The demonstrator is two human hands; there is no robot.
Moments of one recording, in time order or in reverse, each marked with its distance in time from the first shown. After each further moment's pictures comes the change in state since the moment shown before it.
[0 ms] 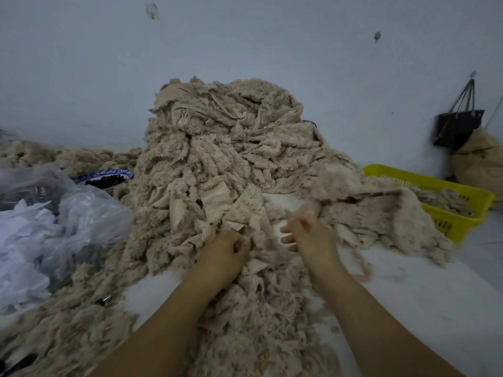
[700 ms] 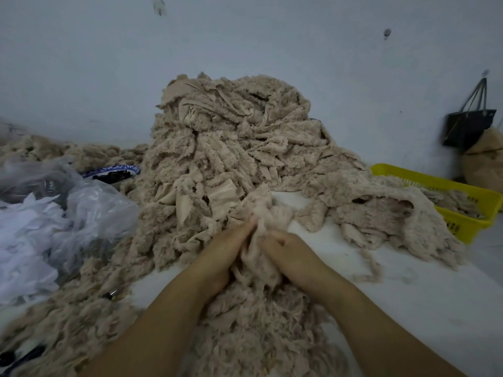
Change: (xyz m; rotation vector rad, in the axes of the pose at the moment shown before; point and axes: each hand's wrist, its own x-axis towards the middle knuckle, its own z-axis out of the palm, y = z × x) left_hand -0.008 0.010 -0.010 -1.042 -0.183 -0.153; right_hand -0.030 -0.015 0.022 -0.055 -0.519 -0.147
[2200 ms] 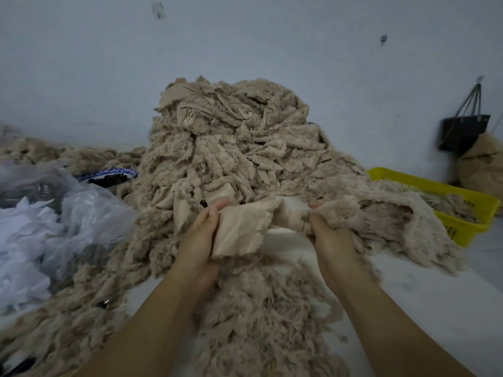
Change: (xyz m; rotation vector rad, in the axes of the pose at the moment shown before) left_hand -0.001 0.015 -0.016 -0.451 0.199 0.175; right_hand 0.010 -0.002 -0.038 0.434 0.673 0.029
